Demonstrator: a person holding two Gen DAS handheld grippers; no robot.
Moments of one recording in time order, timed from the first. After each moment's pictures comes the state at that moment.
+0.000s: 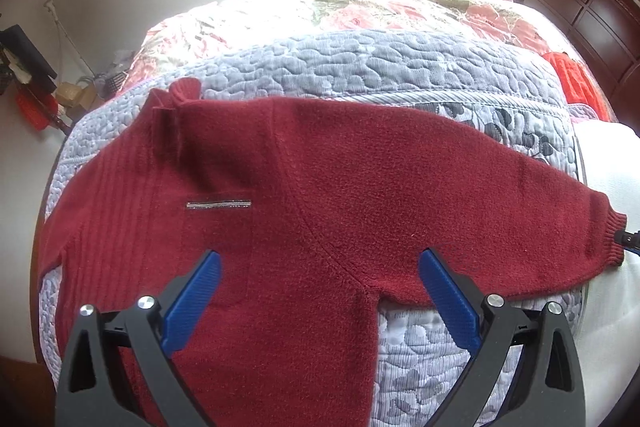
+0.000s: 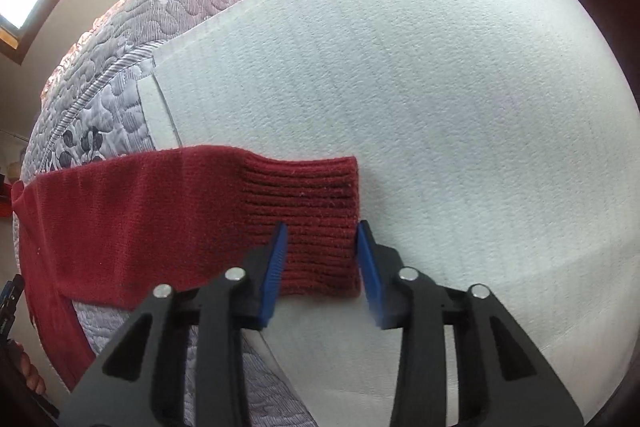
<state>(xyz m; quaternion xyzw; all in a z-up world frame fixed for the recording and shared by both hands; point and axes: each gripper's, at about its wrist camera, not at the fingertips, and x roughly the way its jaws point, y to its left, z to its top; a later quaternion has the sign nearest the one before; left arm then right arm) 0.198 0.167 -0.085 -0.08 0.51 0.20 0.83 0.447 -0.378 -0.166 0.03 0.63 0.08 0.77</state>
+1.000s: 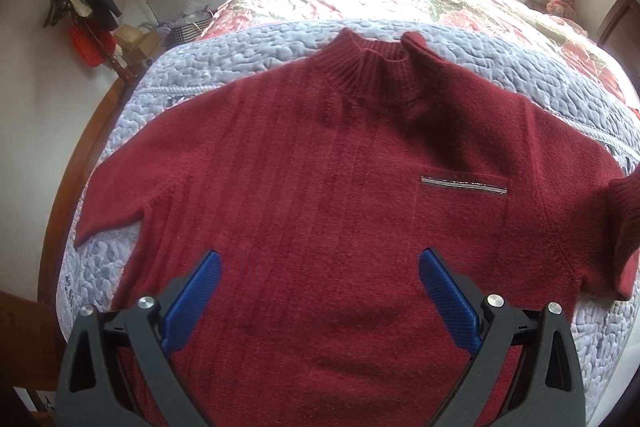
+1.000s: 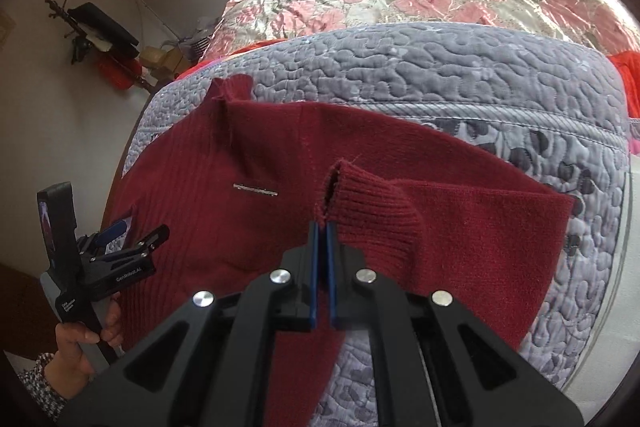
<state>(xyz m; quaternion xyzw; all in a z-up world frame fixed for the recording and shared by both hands) 0.092 0.350 -0.103 -0.13 0.51 0.30 0.79 0.333 -0.008 -0.073 -0.04 0.57 0.40 0.72</state>
